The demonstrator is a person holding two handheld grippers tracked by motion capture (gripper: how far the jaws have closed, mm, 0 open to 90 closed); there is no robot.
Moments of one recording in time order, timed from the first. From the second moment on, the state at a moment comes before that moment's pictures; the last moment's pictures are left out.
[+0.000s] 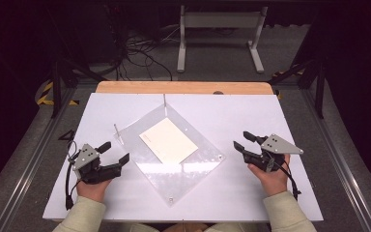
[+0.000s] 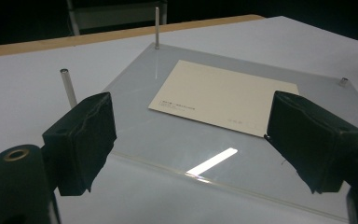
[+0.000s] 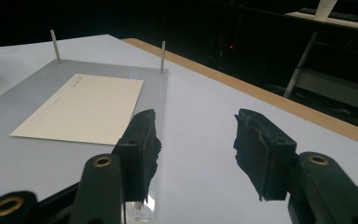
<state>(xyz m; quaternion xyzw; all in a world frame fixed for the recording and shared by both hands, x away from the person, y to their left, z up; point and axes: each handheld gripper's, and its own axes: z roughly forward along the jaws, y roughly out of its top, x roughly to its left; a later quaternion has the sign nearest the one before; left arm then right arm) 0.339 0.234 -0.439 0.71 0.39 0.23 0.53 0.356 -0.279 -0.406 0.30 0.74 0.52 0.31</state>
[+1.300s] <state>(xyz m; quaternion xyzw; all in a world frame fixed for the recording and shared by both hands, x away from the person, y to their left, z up) 0.365 0.237 -0.447 0.74 0.50 0.14 0.43 0.372 -0.266 -0.413 0.32 0.77 0.51 0.22</state>
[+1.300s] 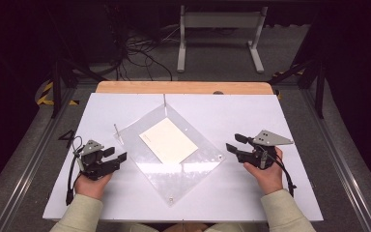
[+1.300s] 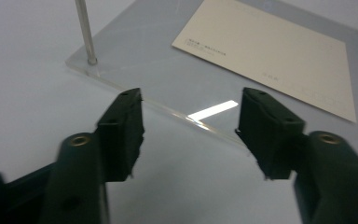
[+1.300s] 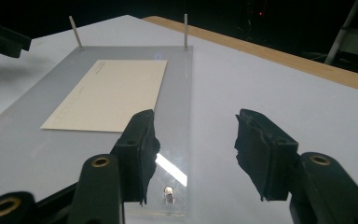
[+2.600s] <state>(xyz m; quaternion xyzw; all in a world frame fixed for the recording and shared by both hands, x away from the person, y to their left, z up) 0.428 0.188 -0.462 0.78 0.50 0.08 0.37 0.366 -0.272 -0.426 0.34 0.79 0.47 0.20</state>
